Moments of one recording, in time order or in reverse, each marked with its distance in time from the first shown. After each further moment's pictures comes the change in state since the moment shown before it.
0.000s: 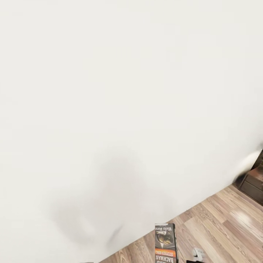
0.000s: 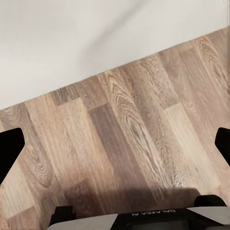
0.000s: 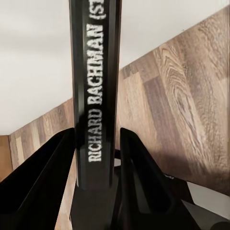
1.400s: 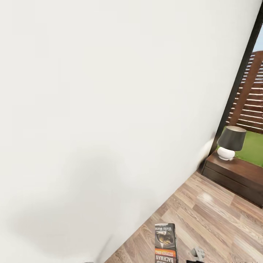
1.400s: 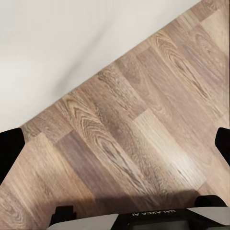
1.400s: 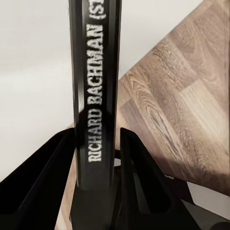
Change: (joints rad) left arm 0.000 0.001 0.002 0.000 0.001 0.000 0.000; right arm 0.000 0.000 0.000 0.000 0.000 0.000 0.000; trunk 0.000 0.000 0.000
